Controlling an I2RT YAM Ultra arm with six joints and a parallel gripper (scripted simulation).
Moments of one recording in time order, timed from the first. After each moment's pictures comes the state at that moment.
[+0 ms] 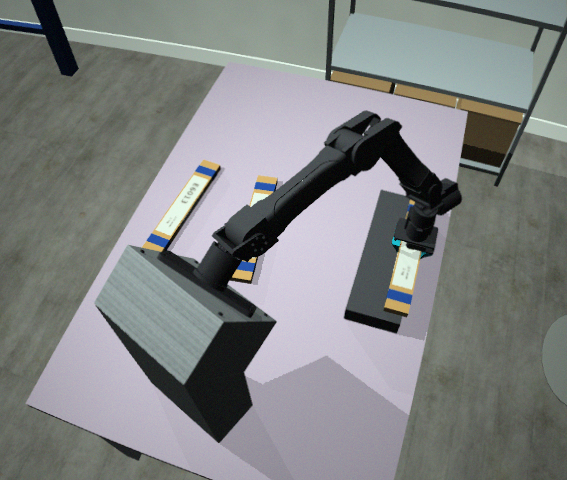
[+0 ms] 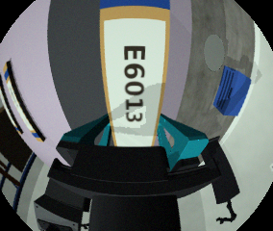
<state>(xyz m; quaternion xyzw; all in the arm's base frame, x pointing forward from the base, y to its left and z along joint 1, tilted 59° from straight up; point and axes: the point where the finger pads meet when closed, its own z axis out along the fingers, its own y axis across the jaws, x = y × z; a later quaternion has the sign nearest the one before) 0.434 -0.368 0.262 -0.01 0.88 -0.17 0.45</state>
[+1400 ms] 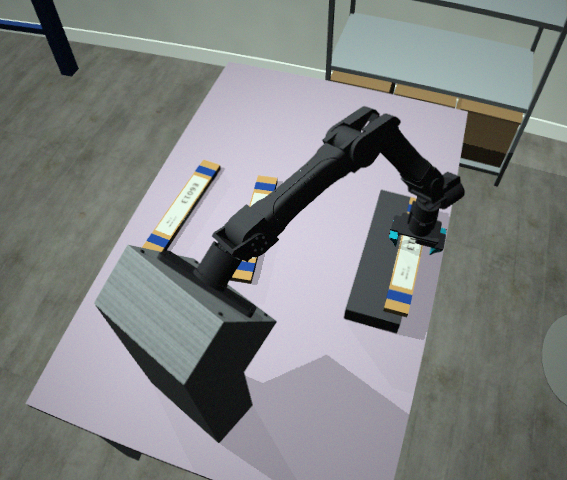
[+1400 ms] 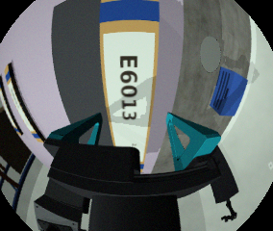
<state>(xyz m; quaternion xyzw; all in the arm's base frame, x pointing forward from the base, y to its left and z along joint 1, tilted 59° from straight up) 0.427 -0.368 0.279 -0.01 0.87 -0.18 0.46</state>
